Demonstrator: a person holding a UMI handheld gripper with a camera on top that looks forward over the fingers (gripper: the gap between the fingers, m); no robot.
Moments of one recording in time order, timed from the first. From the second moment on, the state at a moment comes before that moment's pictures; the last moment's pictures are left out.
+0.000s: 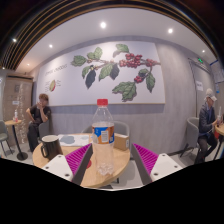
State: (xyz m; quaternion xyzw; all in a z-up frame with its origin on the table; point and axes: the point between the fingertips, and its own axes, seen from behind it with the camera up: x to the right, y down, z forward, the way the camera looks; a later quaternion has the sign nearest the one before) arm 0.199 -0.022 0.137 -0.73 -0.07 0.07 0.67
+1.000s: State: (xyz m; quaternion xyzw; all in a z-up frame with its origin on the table) arm 0.100 0.107 0.180 -0.62 -0.32 -0.32 0.64
